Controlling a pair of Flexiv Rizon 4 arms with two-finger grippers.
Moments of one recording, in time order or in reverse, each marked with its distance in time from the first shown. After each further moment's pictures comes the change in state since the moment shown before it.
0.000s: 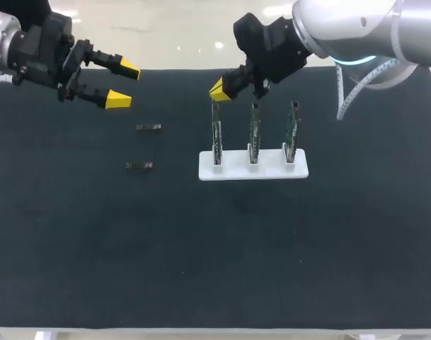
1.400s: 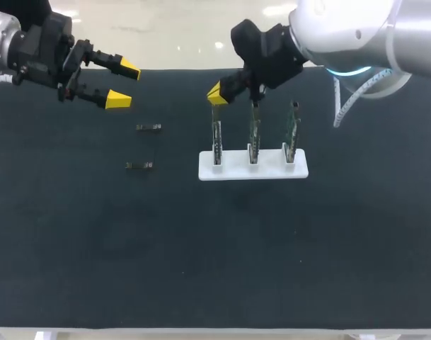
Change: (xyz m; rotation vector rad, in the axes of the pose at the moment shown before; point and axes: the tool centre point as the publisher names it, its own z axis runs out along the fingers) left arm 0.000 0.000 0.000 0.000 0.000 0.000; right arm -0.003 -0.001 0.003 0.022 -0.007 0.034
